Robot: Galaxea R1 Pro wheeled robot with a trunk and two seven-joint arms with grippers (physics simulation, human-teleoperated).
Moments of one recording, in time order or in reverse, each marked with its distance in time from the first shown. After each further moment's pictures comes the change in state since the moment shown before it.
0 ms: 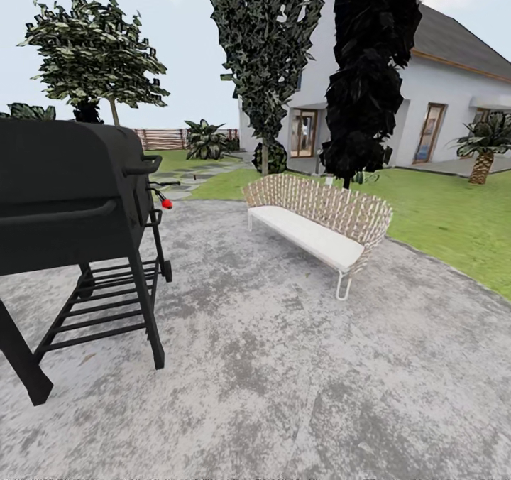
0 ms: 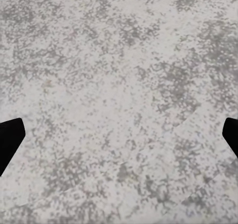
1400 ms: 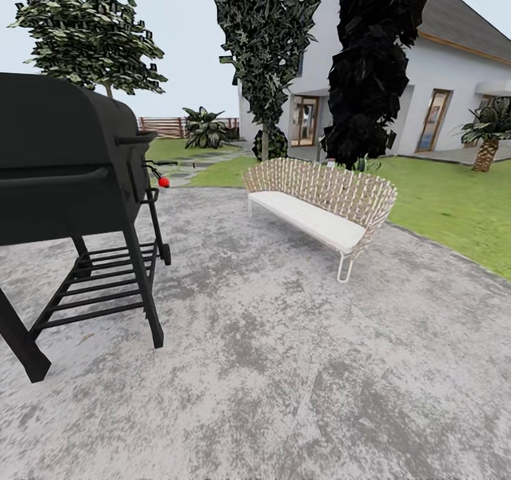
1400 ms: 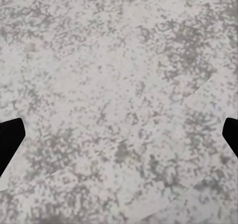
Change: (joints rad) left arm 0.000 -0.002 -0.001 0.011 0.000 0.000 0.000; right arm 0.000 0.000 -0.001 0.000 0.000 0.000 0.000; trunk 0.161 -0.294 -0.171
